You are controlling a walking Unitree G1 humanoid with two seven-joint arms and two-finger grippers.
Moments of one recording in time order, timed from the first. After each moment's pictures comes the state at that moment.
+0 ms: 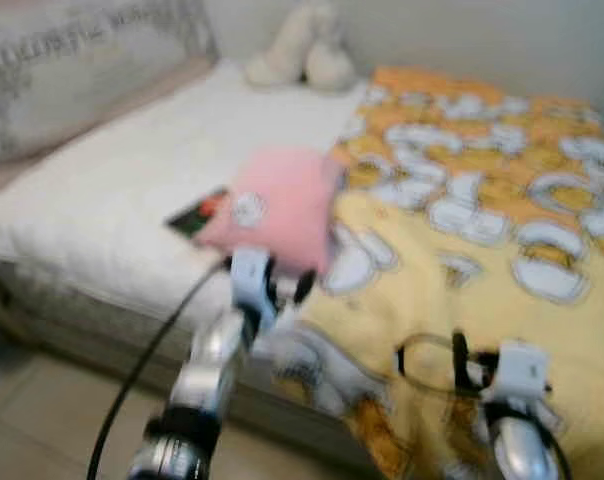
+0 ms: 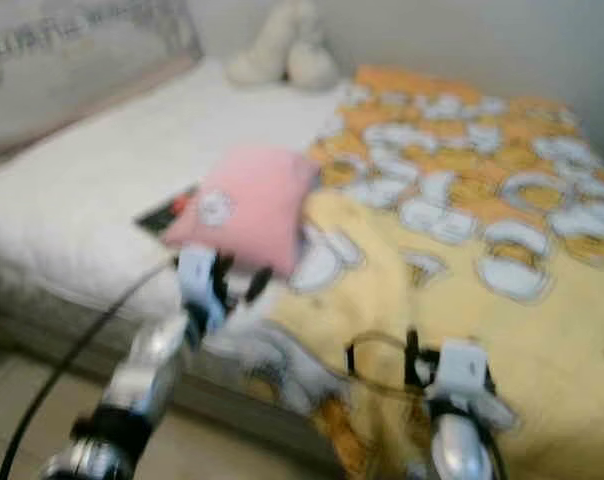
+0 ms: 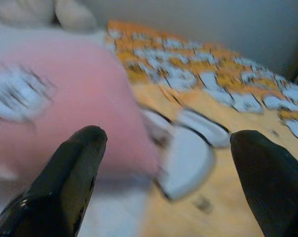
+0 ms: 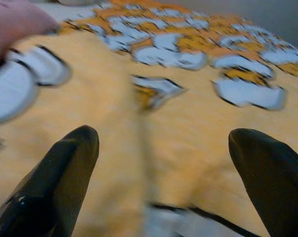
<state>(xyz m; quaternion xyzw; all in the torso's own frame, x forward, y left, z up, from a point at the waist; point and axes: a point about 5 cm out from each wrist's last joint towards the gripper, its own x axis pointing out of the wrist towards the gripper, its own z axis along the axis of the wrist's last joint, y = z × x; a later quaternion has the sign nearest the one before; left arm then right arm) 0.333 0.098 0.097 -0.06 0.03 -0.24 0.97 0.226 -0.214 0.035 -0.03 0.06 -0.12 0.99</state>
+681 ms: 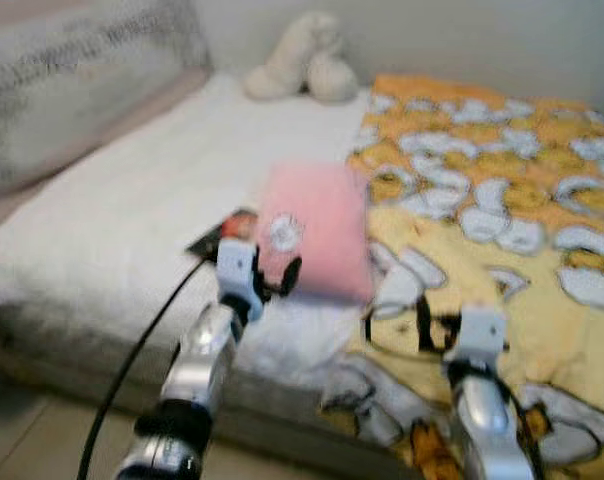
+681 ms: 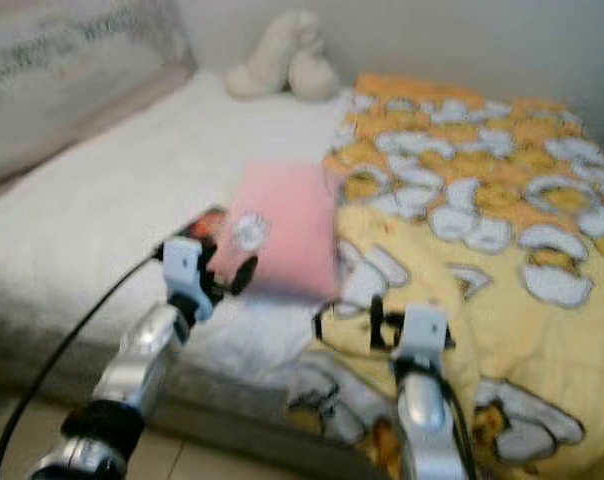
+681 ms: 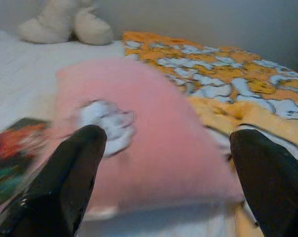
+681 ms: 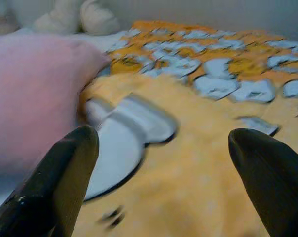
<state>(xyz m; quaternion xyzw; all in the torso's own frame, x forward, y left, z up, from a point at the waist) 0.334 0.103 0.096 -0.05 0.02 -0.21 0.98 0.268 -0.189 0.059 -0.01 0.02 -0.09 1.00</state>
